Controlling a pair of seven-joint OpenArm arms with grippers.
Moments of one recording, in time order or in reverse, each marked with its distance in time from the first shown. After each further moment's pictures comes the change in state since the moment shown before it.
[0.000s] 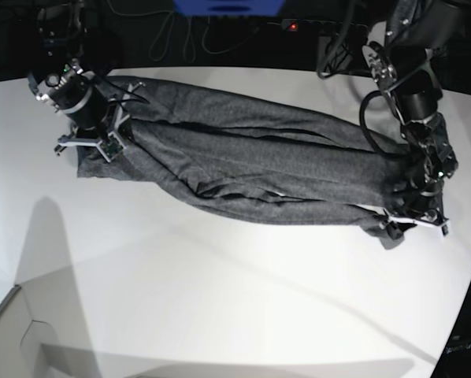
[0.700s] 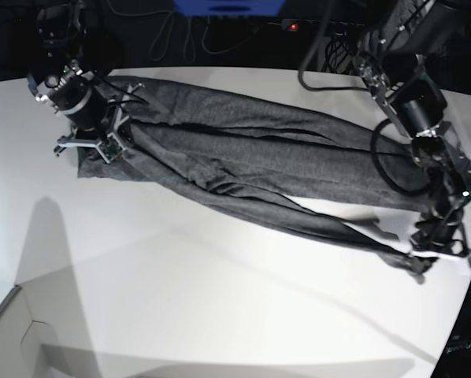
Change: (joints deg) left arm -2.3 3.0 -5.7 21.4 -4.8 -0.4 15.8; right arm 0.2 0.0 0.2 -0.3 0.0 0.0 0.1
